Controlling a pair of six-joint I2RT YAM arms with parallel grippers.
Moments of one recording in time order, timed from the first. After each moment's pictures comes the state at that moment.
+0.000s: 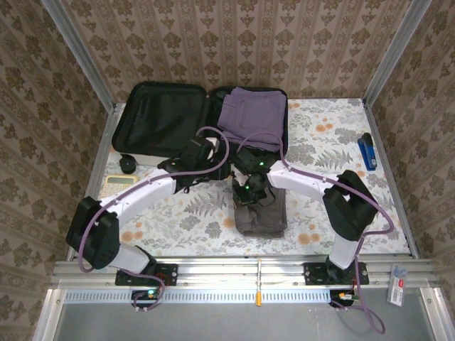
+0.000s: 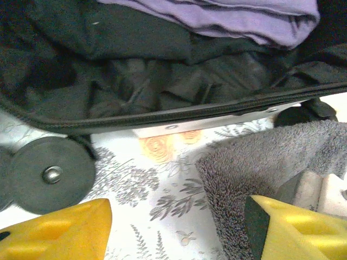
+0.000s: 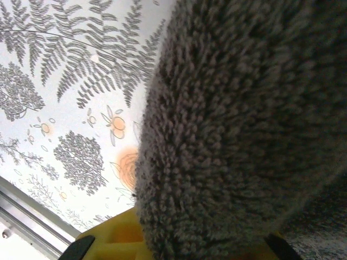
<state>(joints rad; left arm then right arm) -0.70 1.44 1.01 -0.38 0.01 -0.46 0.75 1.78 1.27 -0.79 -0.27 0.42</state>
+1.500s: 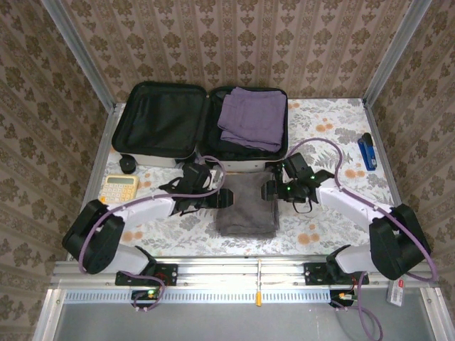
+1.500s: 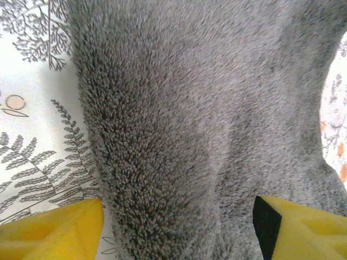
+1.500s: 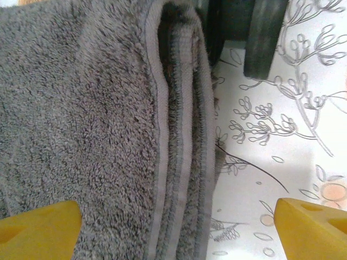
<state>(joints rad) -0.73 1.42 0.67 -0.14 0.32 -0.64 0.46 1.36 0.77 -0.51 -0.16 0.51</state>
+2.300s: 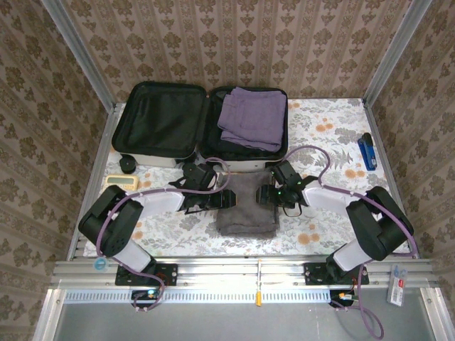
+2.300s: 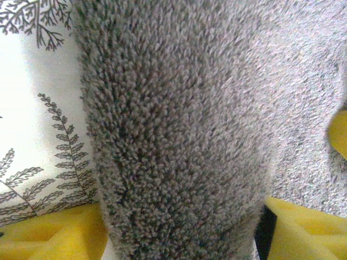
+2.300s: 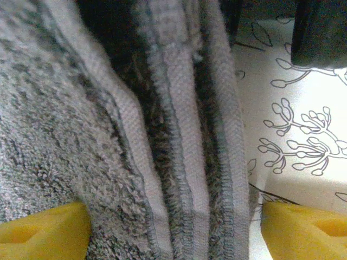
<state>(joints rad) -0.73 1.57 0.70 -0.09 0.36 -0.70 0.54 1.54 0.73 -0.31 -0.12 0.66</state>
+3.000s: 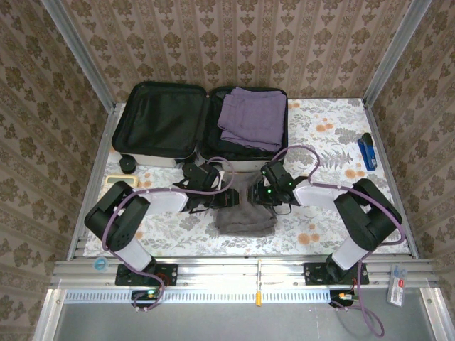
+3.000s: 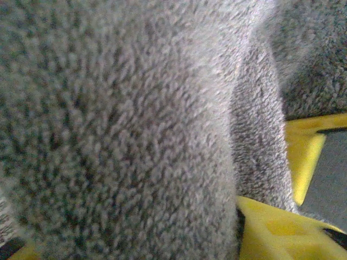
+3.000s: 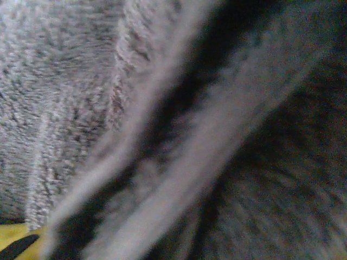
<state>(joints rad) -0.75 1.62 0.69 0.06 0.40 -0.72 0.59 1.63 0.76 -0.12 -0.22 0.72</state>
